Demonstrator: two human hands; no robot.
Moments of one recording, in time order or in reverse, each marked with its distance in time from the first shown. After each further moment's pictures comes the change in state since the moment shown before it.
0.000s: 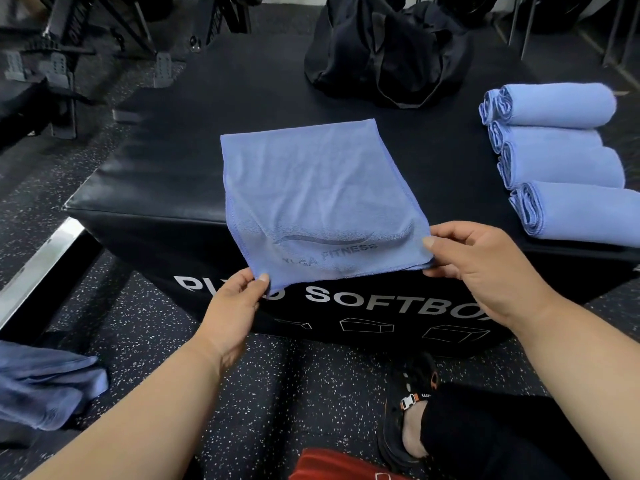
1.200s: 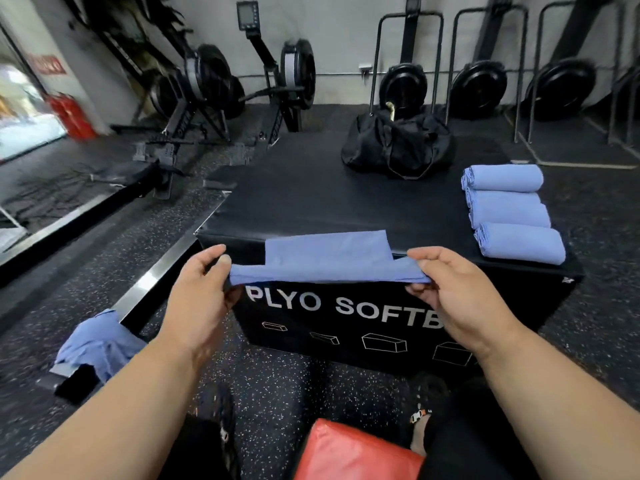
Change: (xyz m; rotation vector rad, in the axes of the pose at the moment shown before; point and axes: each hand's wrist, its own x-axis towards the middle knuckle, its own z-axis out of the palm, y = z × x) left_hand -0.207 0.122 -0.063 -0.129 0.335 0.357; right_hand -0.157 -0.074 0.027 0.321 -0.047 -0.075
